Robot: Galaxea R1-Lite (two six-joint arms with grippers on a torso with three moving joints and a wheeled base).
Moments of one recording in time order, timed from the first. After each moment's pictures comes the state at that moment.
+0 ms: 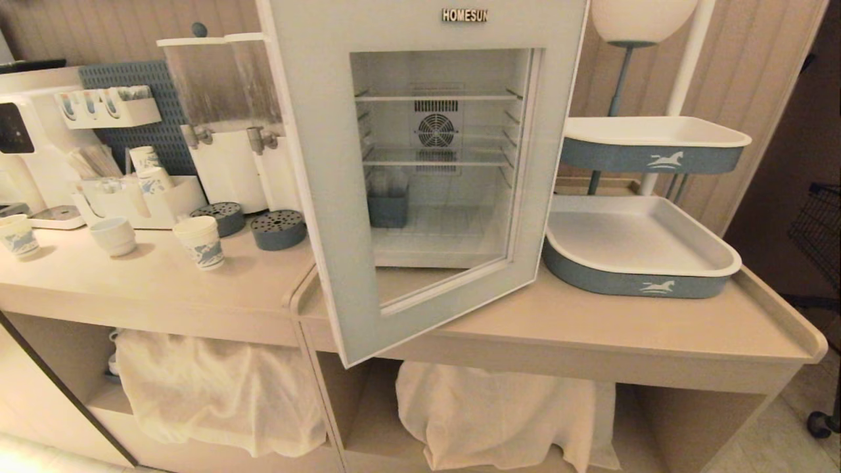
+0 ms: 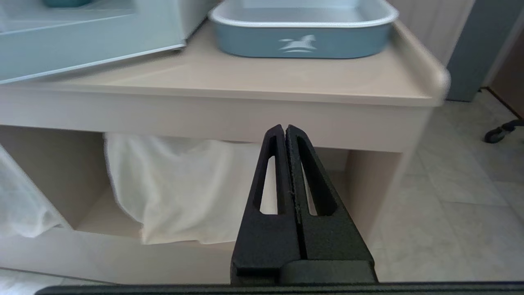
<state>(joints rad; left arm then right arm) 0.01 0.00 0.00 -0.05 0.00 -0.02 -0.01 0.00 0.00 0.00 0.00 -0.02</state>
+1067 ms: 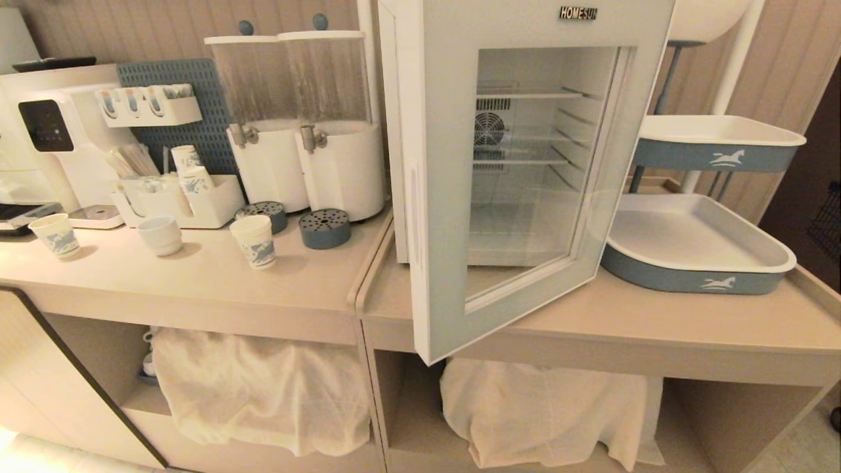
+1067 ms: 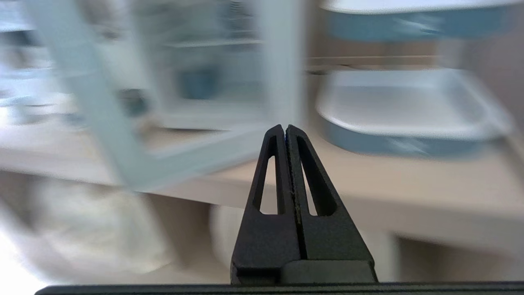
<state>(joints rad) 0.01 0.00 0.00 -0.05 0.00 -0.02 0.04 0.49 -0.64 0.08 0.14 0.08</state>
